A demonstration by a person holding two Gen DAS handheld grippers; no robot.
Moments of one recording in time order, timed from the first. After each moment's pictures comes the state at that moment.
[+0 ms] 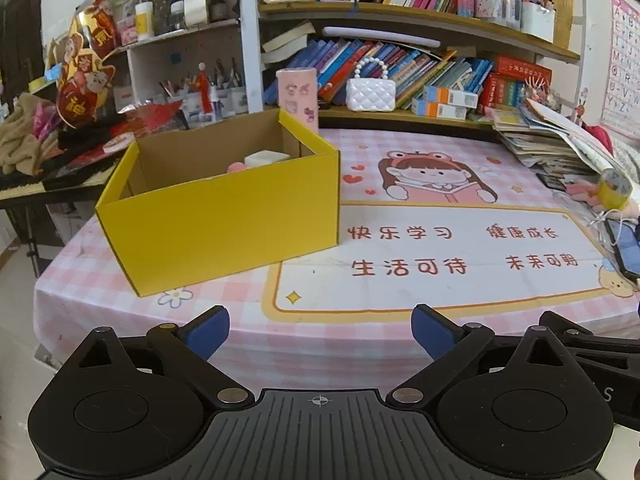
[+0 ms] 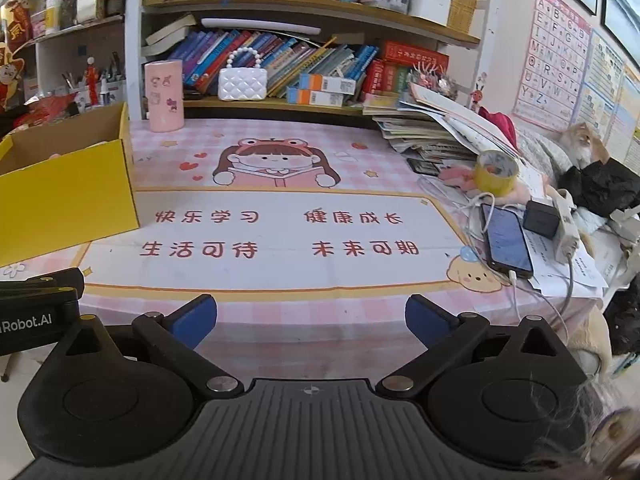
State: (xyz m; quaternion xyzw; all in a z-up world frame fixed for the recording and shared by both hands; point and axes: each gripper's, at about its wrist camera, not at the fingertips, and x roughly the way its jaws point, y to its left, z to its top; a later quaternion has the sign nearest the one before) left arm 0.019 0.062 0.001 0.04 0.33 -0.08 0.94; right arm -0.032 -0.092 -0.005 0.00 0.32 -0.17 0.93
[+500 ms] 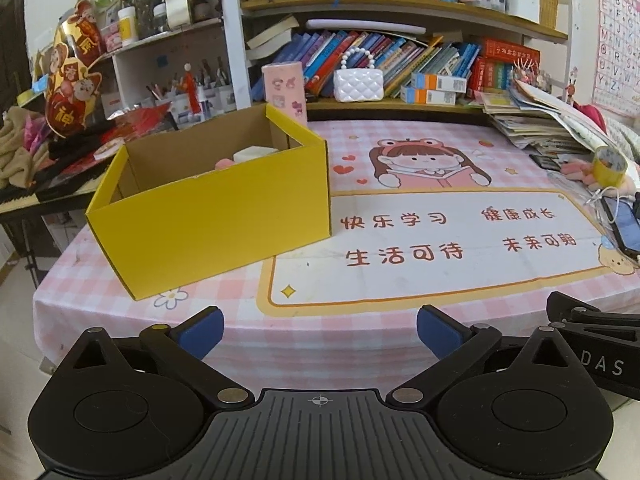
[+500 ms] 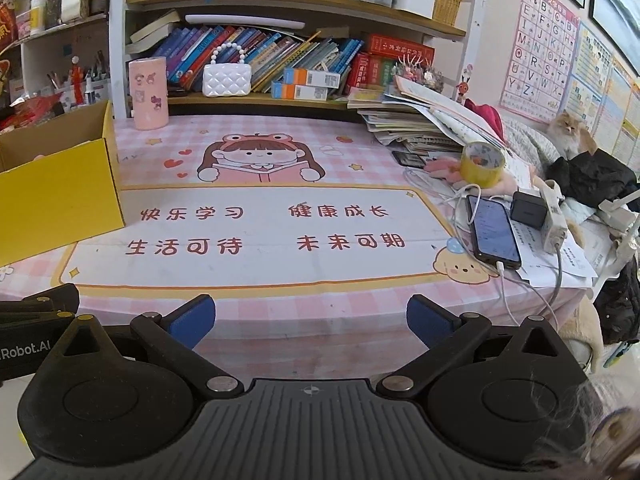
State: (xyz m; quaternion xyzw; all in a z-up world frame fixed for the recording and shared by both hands) left arm 0.019 0.055 -0.003 0.06 0.34 -0.09 0.94; right arm -0.032 -0.097 -0.006 0.01 0.32 -0.19 0.93
